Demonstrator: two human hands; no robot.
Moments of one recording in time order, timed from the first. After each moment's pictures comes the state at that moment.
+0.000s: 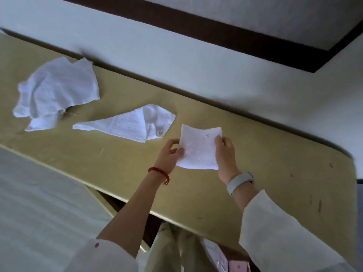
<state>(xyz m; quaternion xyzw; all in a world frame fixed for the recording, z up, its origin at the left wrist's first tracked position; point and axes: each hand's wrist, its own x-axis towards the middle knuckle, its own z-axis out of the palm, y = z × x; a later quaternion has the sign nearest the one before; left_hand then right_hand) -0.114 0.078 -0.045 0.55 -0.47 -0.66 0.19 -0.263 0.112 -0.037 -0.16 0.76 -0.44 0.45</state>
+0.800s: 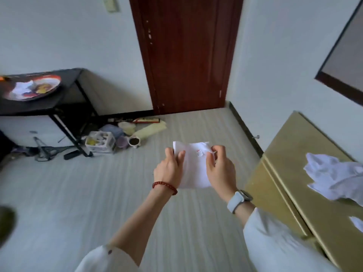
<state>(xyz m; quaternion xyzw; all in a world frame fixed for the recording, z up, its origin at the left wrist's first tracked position) 0.551 0.283 0.152 0.88 -0.30 -0.09 0.36 0.445 0.196 0.147 -0.80 0.39 -0.33 0.32</state>
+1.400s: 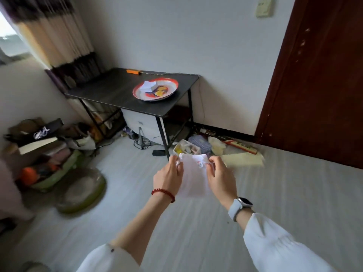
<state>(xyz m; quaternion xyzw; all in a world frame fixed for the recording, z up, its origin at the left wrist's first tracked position) 1.004 0.391 0.149 0.96 -0.09 0.05 0.25 0.967 0.249 0.123 -0.88 0.11 -0.24 0.39</state>
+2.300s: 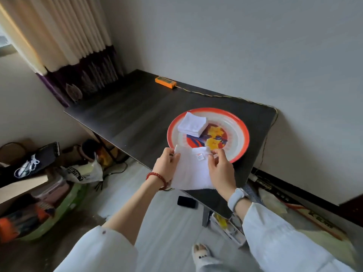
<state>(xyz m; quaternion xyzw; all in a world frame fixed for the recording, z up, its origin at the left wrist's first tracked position) 1.762 0.571 0.131 0.90 0.04 -0.07 0.43 1.727 0.411 0.118 -0.86 0.08 -0.13 0.49</state>
